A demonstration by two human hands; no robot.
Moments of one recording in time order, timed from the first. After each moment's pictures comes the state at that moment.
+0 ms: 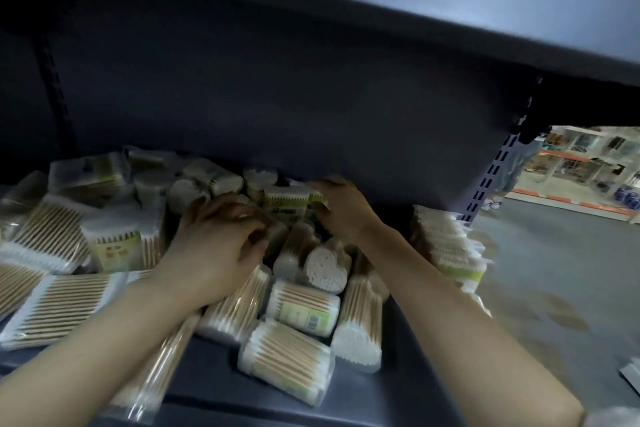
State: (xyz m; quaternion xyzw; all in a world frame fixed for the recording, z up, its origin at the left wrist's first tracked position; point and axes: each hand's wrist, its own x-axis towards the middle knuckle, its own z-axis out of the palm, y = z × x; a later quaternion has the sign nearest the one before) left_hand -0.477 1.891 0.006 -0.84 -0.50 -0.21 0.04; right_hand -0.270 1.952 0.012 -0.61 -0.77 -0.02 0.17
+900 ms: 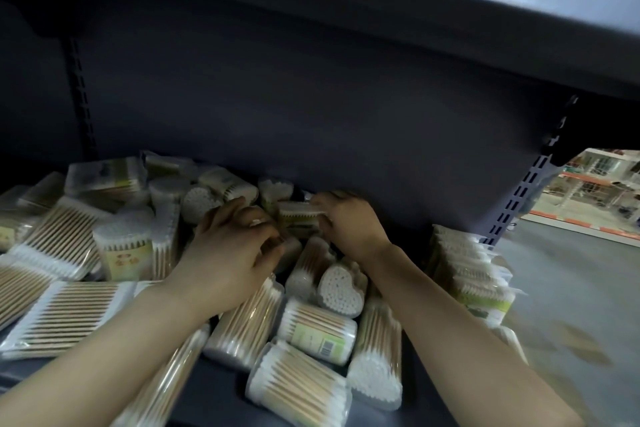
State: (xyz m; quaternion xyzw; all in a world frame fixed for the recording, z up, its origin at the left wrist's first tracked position) left_hand -0.477 1.905 -0.006 -0.83 -0.51 -0.24 0.04; right_hand -0.281 1.958 0.011 -0.54 -0.81 -0.13 0.18
